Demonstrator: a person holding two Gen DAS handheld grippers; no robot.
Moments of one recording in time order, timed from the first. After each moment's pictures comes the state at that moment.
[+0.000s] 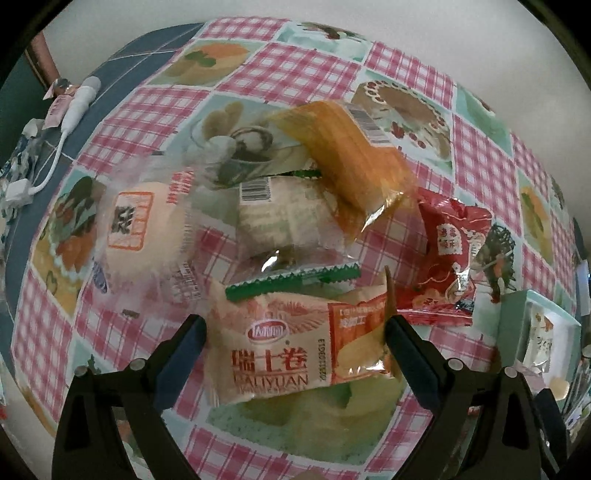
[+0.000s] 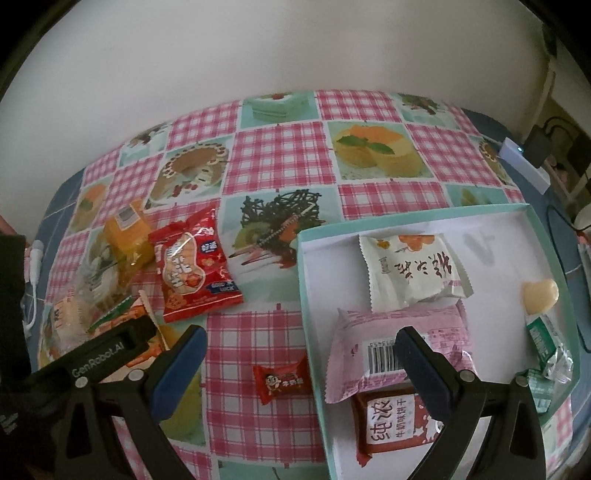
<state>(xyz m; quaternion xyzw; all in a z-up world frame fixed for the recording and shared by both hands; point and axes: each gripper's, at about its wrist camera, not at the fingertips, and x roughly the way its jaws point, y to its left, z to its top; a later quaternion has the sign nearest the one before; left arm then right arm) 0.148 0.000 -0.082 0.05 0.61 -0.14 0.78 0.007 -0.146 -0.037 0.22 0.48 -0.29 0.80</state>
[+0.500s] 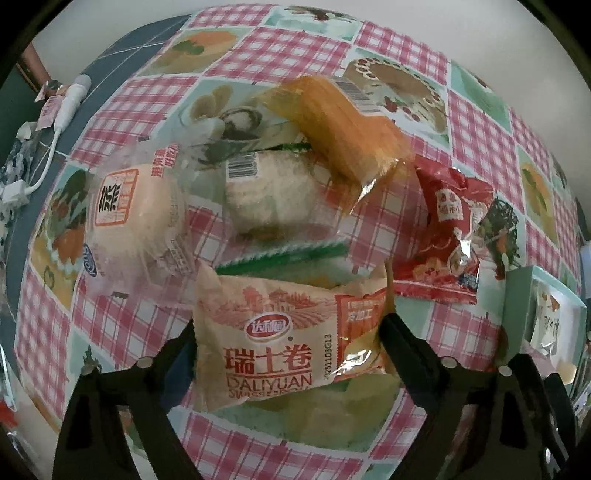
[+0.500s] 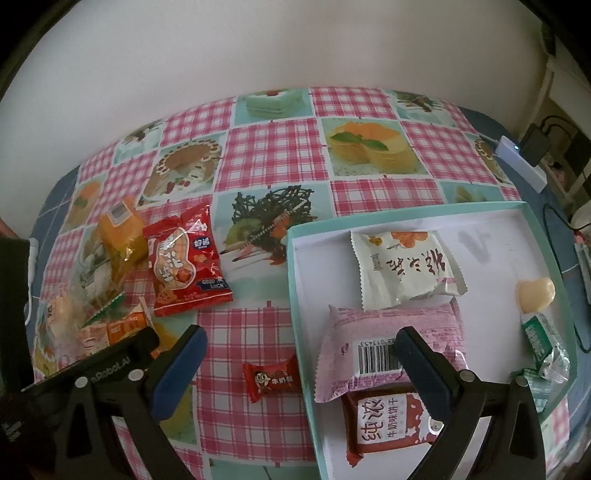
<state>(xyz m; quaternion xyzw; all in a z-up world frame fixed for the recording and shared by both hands) 0.138 -0.007 -0.093 0.08 0.63 -0.14 0.76 0.005 -0.149 -0.038 0.22 0.48 -0.30 0.79</state>
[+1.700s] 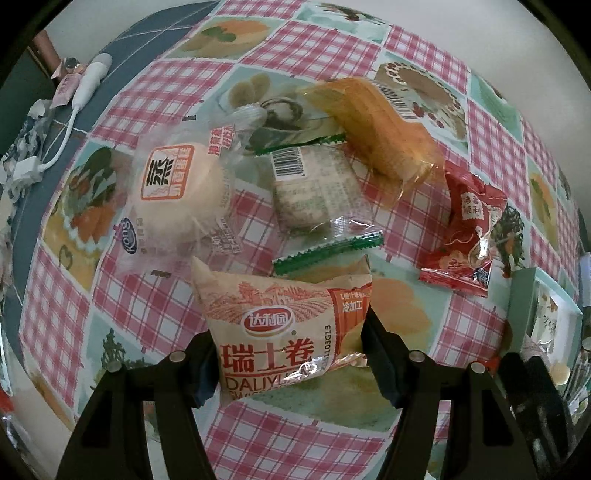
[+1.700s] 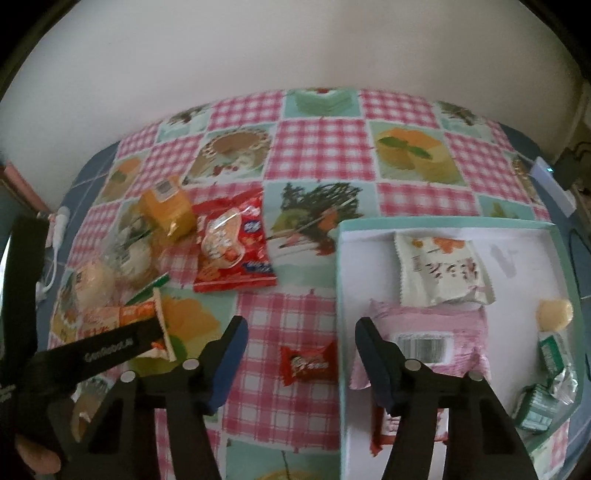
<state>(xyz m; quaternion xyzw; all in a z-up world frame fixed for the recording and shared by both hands) 0.137 0.021 -0.077 0.06 0.65 -0.13 0.75 0.010 -0.128 -0.036 0.20 0.49 -0.22 0.82</state>
